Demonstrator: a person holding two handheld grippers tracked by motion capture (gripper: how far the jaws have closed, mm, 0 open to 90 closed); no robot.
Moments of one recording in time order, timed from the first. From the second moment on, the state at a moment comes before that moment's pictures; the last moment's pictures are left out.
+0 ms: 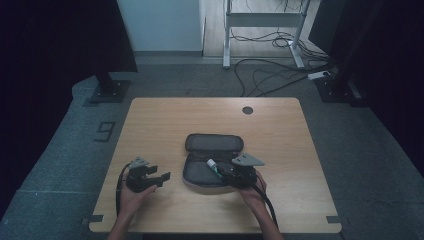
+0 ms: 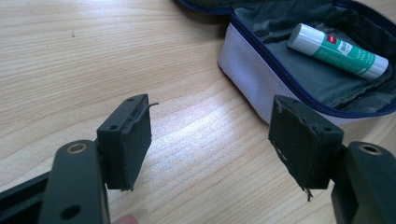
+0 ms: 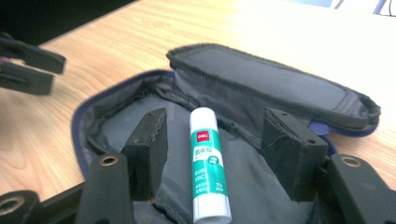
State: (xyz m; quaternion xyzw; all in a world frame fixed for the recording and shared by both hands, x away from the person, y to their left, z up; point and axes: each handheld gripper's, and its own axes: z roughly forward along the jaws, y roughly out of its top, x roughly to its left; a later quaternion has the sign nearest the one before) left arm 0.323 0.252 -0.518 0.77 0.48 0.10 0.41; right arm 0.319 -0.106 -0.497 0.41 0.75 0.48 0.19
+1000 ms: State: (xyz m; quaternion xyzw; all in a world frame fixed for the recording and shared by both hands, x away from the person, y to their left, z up) left arm 0.324 0.247 -0.524 0.78 0.48 0.10 0.40; right arm 0.291 -0.214 -0.520 0.49 0.71 0.46 0.21
